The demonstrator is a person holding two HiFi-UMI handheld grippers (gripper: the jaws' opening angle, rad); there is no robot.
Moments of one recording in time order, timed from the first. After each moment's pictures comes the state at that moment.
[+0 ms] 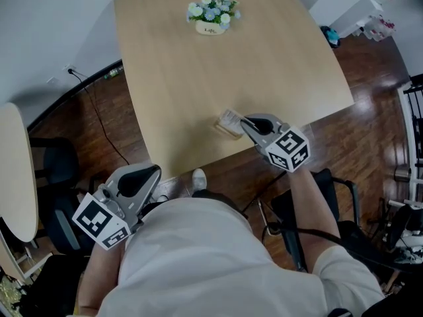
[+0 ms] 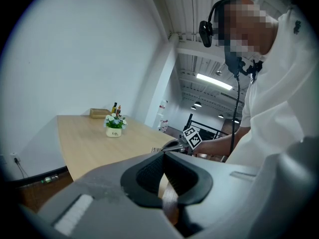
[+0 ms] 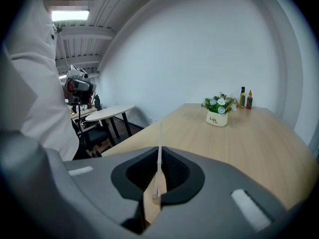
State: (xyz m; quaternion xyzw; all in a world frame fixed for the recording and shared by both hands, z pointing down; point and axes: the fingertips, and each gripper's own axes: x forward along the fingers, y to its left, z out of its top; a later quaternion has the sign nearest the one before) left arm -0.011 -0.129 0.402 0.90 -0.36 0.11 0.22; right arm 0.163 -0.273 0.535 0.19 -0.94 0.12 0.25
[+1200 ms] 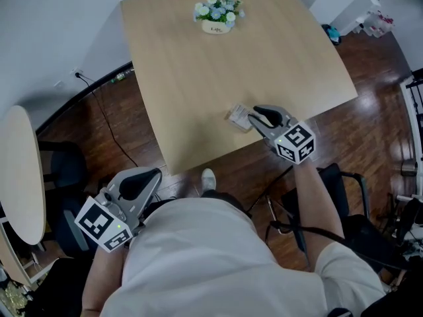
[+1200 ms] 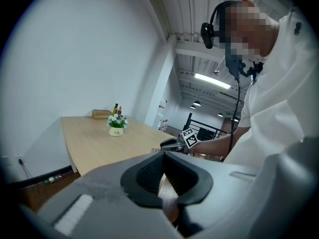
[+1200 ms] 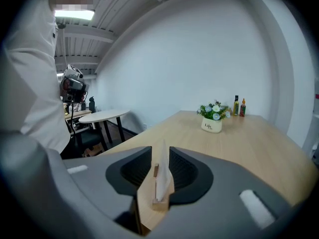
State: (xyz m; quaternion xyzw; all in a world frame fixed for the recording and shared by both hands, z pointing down) left arm -0.038 -0.091 0.397 0.90 -0.36 0.11 0.22; right arm 0.163 -0.271 0.533 0.23 -0.95 0.09 0.21
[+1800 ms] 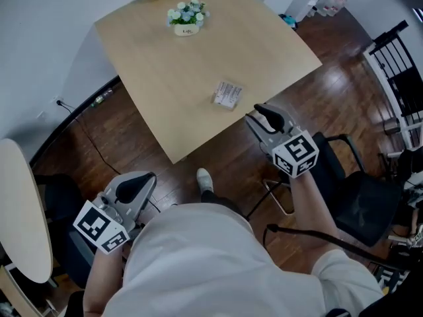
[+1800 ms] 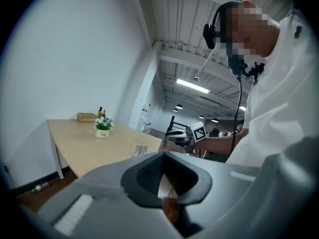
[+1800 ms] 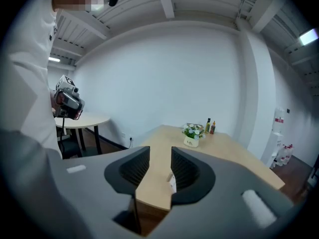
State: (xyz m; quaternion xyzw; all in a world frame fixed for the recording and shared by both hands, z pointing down) left arm -0.083 -0.014 0.383 0.94 -0.27 0.09 0.19; right arm 0.156 -0.147 0.418 0.40 -0.90 0.03 0.17
